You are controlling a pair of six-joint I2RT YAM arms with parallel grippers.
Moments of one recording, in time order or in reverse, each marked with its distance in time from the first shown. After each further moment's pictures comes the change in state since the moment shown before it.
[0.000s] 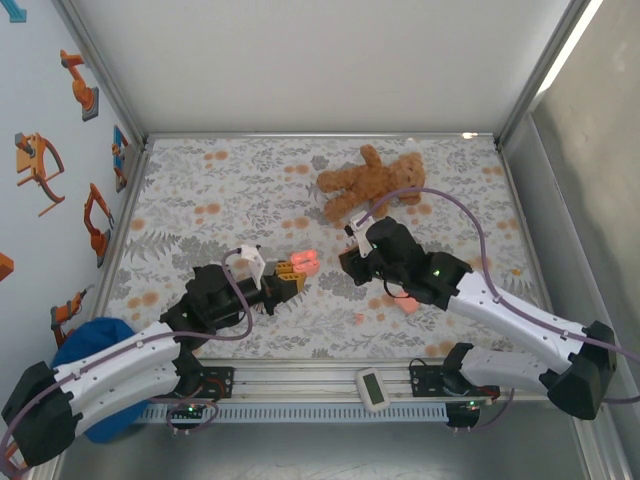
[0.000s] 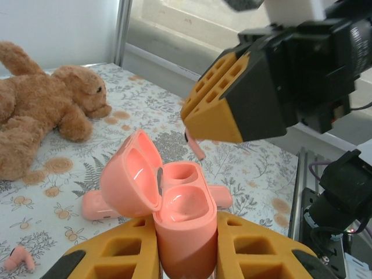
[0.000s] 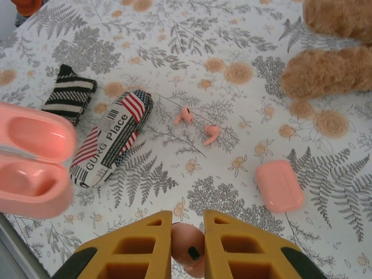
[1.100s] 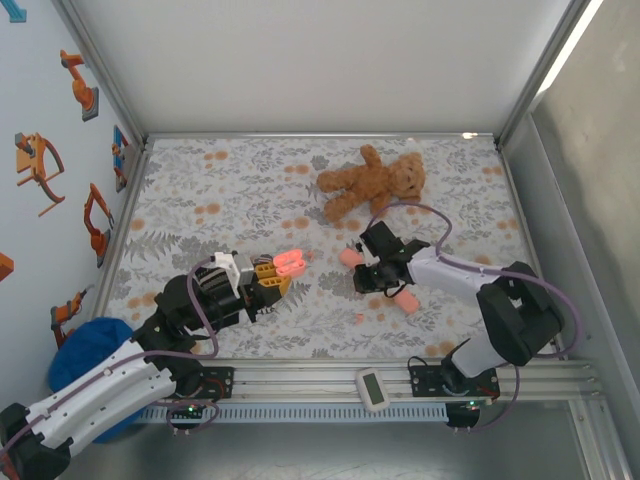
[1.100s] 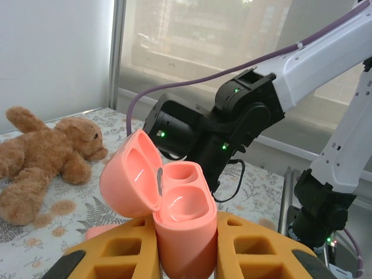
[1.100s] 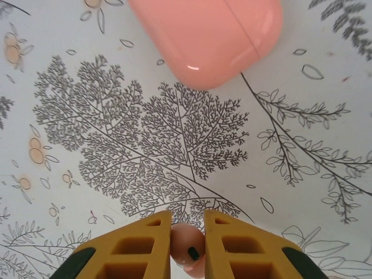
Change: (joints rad) left arm 0.000 -0.309 0.037 -0.215 0.003 0.053; right arm -0.254 0.403 -0.139 0.015 -0.232 0.151
